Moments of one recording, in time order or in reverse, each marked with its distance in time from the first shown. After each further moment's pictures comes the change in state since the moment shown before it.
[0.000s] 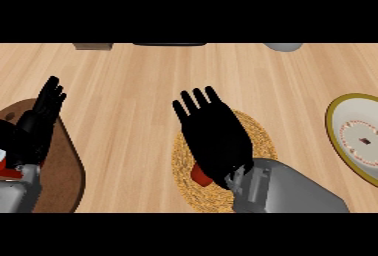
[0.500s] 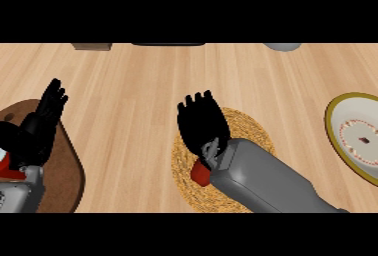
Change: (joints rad) left arm 0.008 -0.027 0.012 0.017 -0.022 -0.013 -0.015; right arm -0.047 0.097 -0.016 0.274 0.003 0.119 0.021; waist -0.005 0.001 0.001
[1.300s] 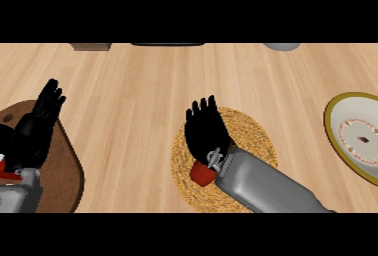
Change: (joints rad) left arm 0.017 -0.031 0.047 -0.043 -0.040 -0.041 0.030; right arm 0.057 -0.041 0.117 0.079 0.228 -0.073 -0.129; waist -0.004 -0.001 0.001
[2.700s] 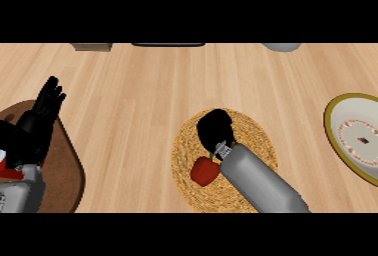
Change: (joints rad) left arm -0.024 -0.078 0.089 0.011 -0.088 -0.084 0.012; right arm 0.087 0.098 -0.144 0.330 0.274 -0.202 -0.228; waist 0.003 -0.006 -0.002
